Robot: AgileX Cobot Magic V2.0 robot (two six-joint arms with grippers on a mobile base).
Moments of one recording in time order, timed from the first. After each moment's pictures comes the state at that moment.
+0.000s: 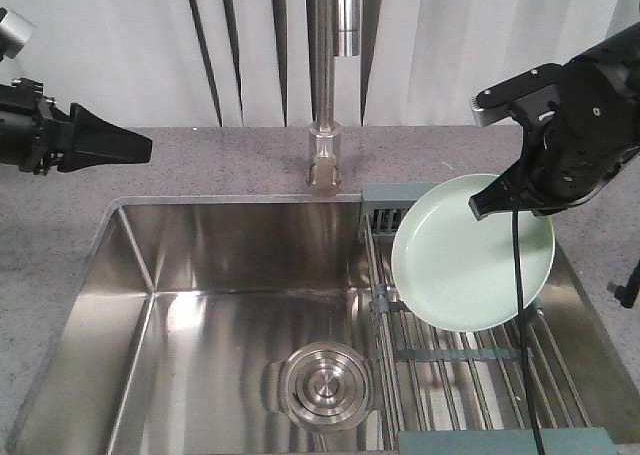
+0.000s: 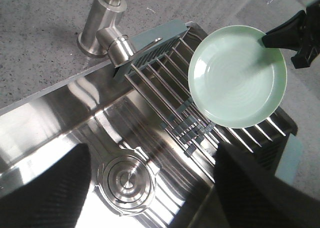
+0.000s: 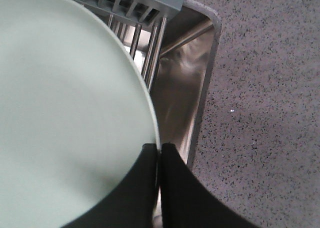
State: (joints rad) left arm 0.17 1.63 -1.36 -1.13 1.22 1.01; right arm 0.28 1.63 -1.40 -0.36 1.04 0.12
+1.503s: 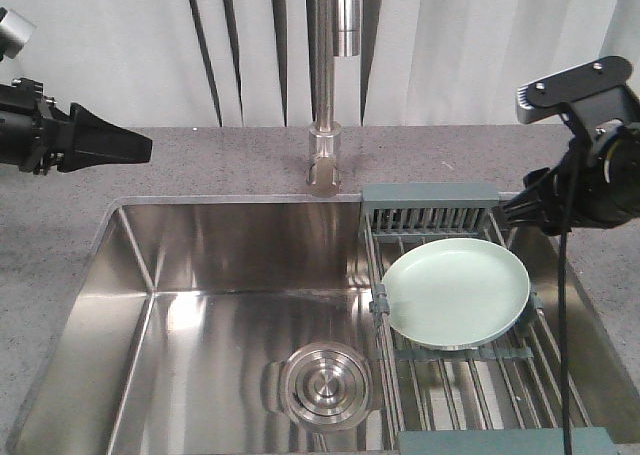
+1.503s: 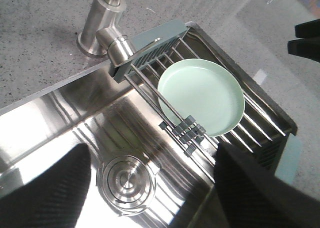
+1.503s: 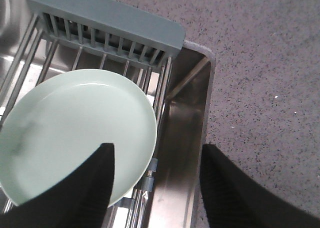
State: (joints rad) left arm 0.17 1.63 -1.36 -1.13 1.22 1.01; right arm 0.28 1.31 -1.09 -0.36 0.75 0.19
